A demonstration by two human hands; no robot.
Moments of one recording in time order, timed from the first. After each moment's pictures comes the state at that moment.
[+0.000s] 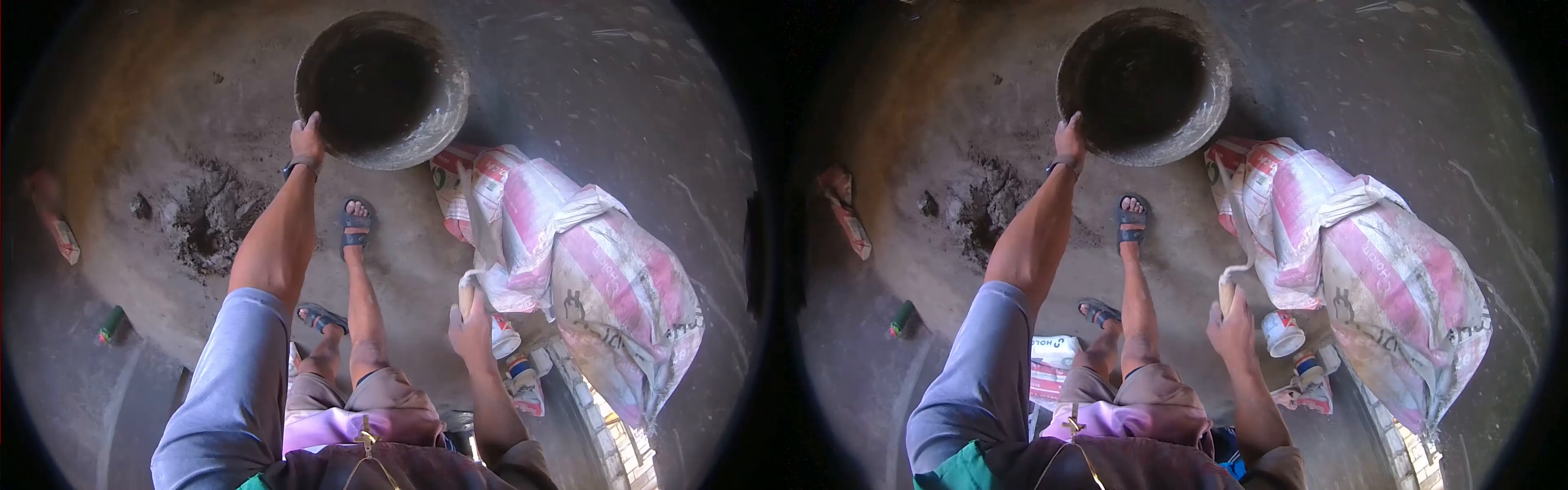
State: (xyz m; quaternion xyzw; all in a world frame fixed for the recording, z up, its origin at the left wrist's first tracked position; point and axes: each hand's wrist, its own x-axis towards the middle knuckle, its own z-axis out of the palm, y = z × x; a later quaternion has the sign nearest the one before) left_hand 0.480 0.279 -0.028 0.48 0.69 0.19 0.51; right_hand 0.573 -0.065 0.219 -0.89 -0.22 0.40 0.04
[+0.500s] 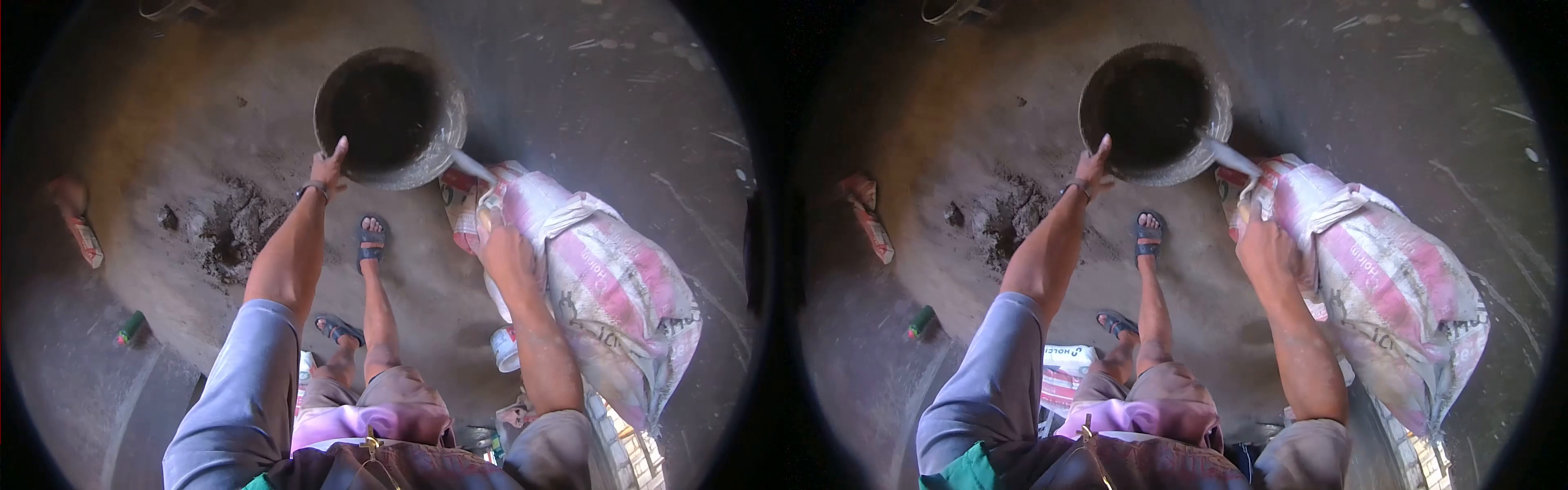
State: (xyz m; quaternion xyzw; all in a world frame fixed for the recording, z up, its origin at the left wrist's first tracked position) left_hand 0.486 0.276 0.045 0.32 0.68 -0.01 0.66; right_hand 0.679 0.069 0.238 -0.85 -0.35 0.35 -0.15
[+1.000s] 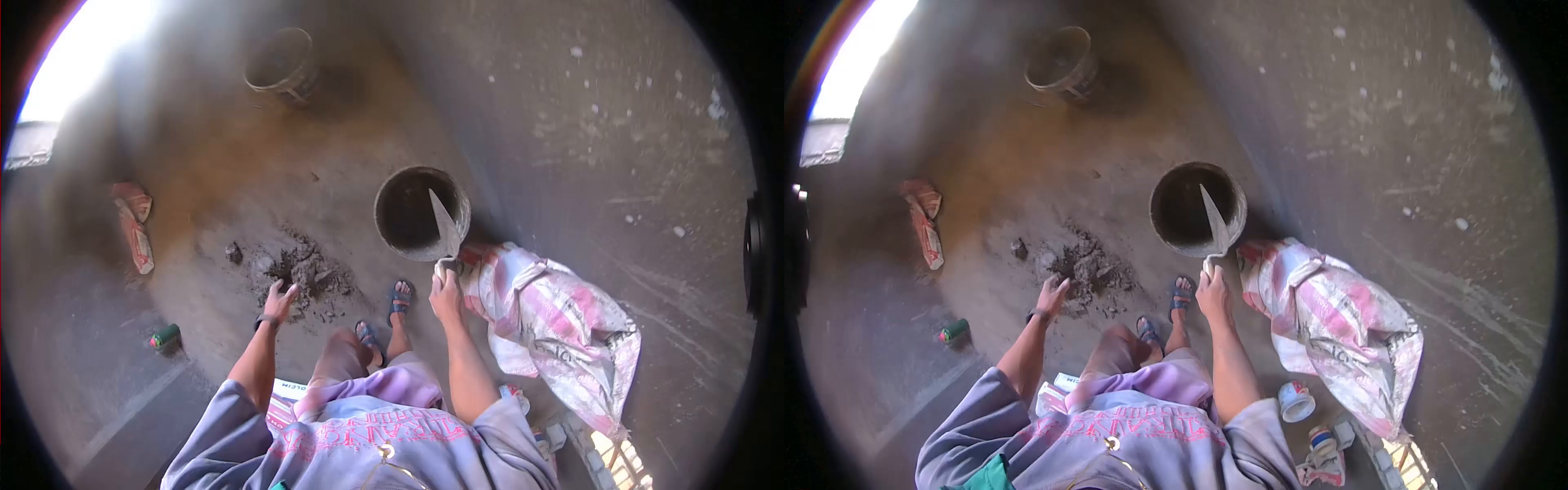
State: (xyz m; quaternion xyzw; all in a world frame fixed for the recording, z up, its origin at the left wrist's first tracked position) left_hand 0.231 0.289 0.273 0.56 0.71 -0.07 0.43; right_hand 0.597 0.110 0.277 -0.88 -0.26 0.32 0.24
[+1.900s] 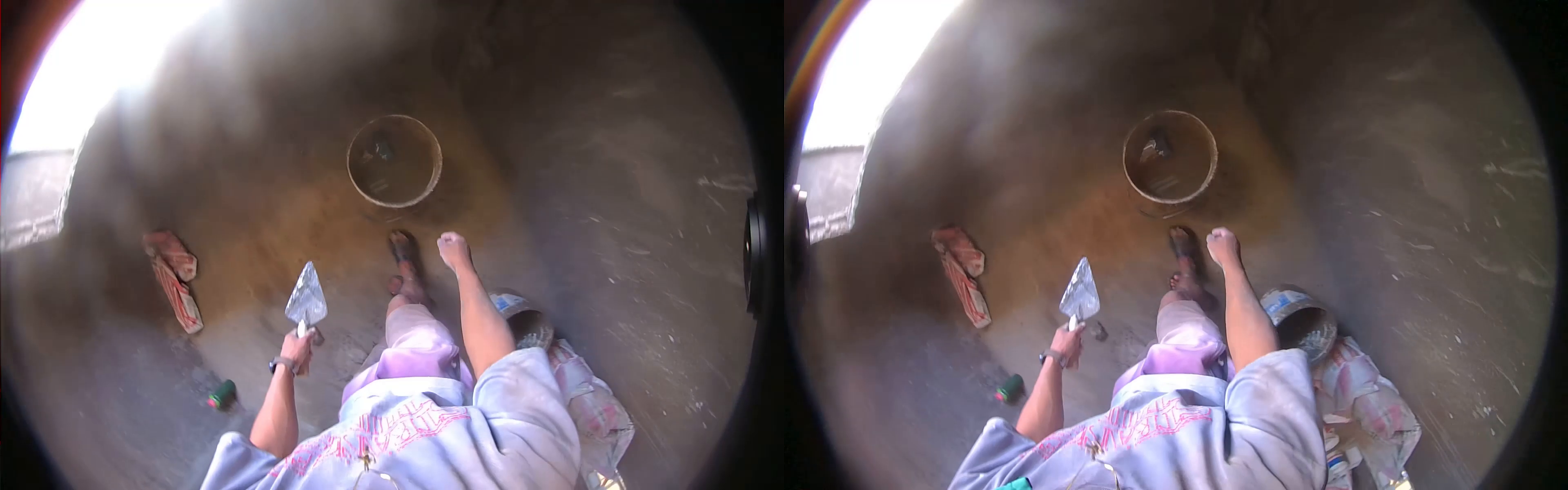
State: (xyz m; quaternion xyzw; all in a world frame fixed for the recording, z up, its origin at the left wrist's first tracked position) left_hand 0.225 0.741 0.387 0.36 0.76 -0.10 0.53; right_hand 0.612 0.706 0.184 -0.83 -0.24 0.43 0.27
